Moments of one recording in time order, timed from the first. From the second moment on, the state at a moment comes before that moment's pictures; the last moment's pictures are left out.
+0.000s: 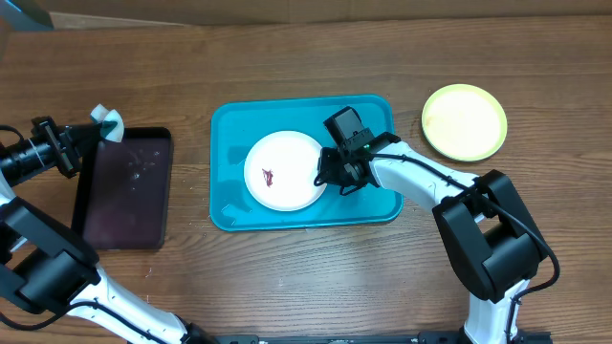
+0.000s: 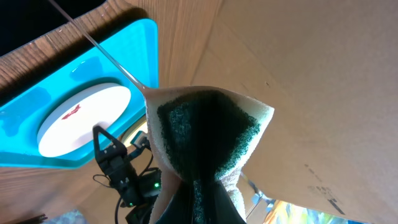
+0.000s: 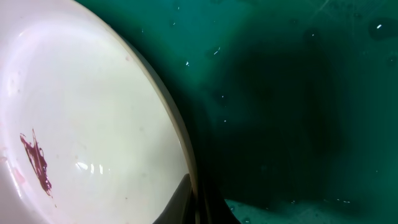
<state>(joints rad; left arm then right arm) 0.78 2.11 1.84 -1.47 1.19 -0.53 0.57 2.01 1.26 -0.45 -0.17 0.70</state>
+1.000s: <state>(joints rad) 0.78 2.11 1.84 -1.47 1.19 -0.53 0.57 2.01 1.26 -0.45 -0.17 0.70</state>
